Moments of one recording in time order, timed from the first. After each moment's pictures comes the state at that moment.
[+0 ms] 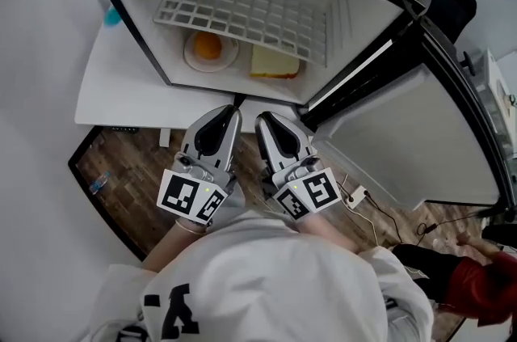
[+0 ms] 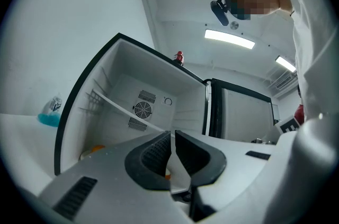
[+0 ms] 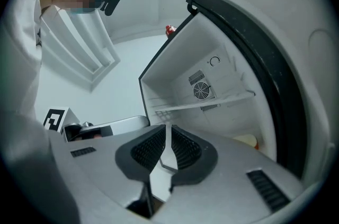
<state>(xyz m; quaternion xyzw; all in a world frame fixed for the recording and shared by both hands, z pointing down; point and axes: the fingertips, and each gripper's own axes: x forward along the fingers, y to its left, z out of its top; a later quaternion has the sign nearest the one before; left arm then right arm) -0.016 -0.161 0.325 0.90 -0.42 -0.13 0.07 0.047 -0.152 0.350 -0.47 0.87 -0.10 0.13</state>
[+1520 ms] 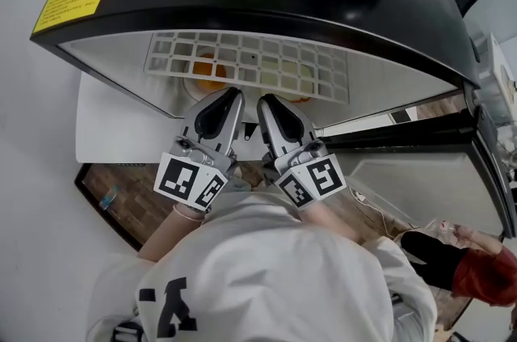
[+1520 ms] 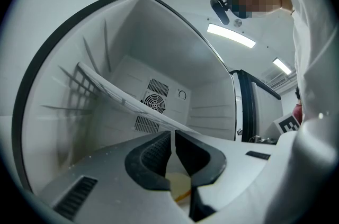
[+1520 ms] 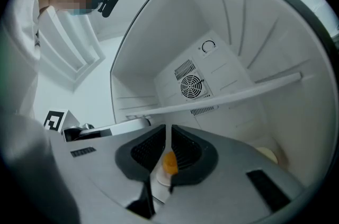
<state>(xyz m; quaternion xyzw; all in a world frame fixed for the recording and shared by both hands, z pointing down) -0.024 -0.293 0.331 0.92 -0.37 -0.10 0.08 0.036 -0.278 0.353 -0.51 0.84 -0.11 0.14</state>
